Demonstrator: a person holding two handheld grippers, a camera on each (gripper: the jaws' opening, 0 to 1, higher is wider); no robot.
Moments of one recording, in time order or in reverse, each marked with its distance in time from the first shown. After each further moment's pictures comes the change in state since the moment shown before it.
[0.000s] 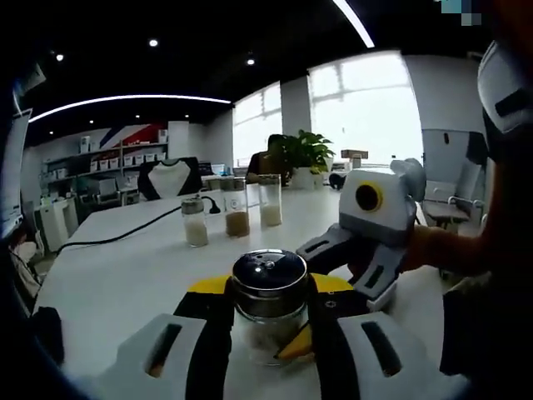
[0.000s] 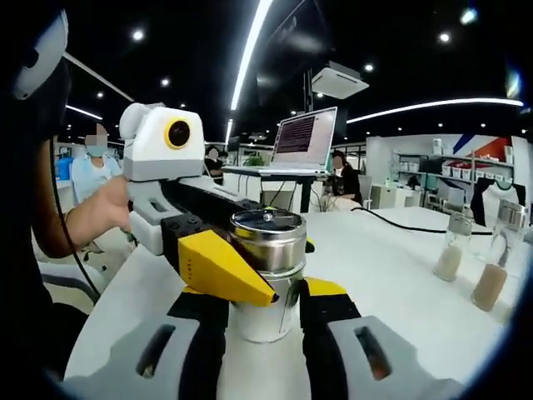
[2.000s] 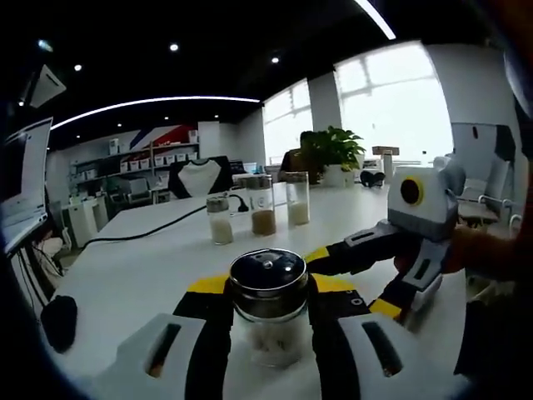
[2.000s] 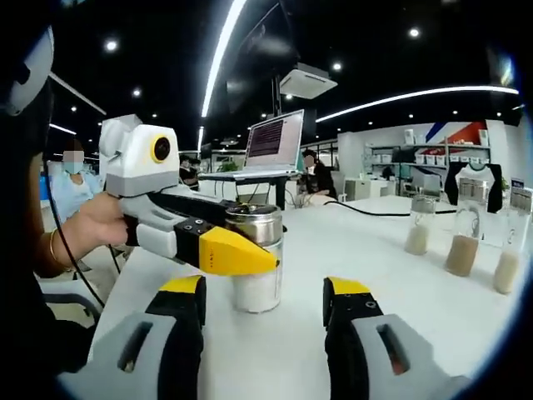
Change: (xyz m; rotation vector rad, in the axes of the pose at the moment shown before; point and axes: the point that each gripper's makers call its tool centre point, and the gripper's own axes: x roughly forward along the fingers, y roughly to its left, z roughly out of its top) left arm 0.005 0.010 0.000 -0.004 0.005 0.184; right arm -0.032 -0.010 -0.005 0.087 -0.014 -0.122
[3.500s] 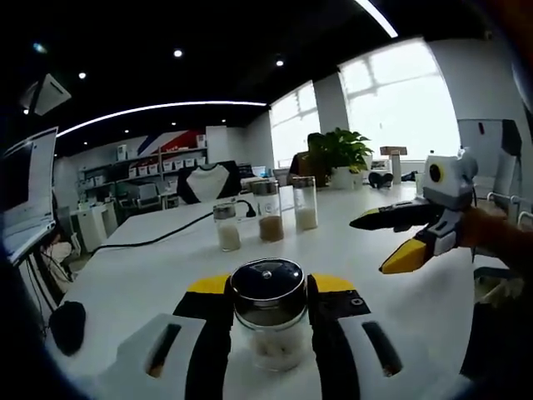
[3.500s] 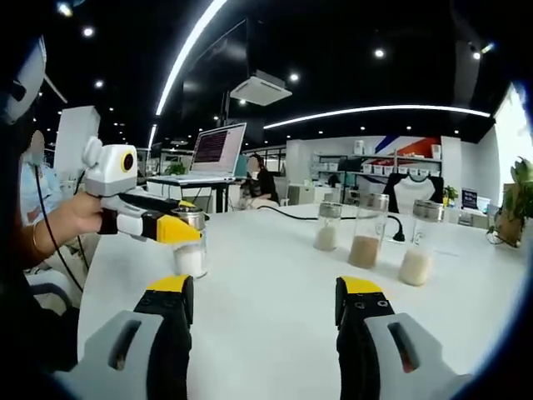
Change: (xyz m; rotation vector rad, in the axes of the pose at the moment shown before) left arm 0.001 0.000 0.006 0.035 -0.012 0.062; right arm -0.094 -0.056 0.004 -0.021 -0.018 -0.310
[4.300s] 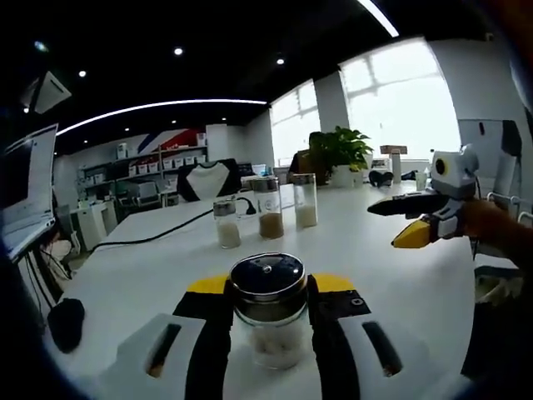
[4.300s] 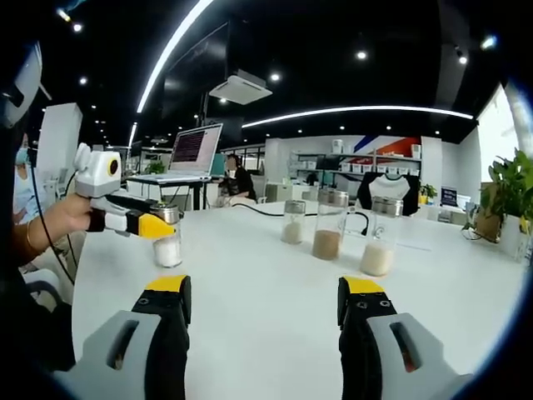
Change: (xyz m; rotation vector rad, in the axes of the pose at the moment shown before) left arm -0.003 -0.009 -0.001 -0.010 -0.018 -0.077; right arm -0.048 -0.042 0.000 0.007 -0.005 -0.158
